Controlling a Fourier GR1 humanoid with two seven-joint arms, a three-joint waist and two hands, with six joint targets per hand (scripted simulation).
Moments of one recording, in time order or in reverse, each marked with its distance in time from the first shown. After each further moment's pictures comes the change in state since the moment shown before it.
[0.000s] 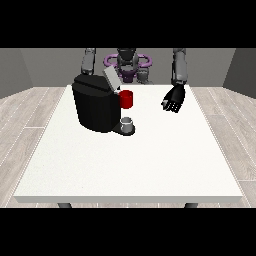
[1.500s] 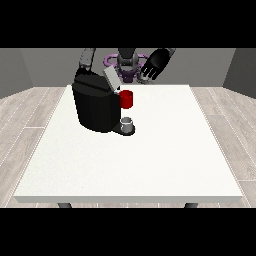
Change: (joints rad) left arm -0.360 -0.086 0.161 -0.091 0.136 -0.401 0.156; right arm -0.016 -0.011 0.007 0.098 0.045 -0.008 0.015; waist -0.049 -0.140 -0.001
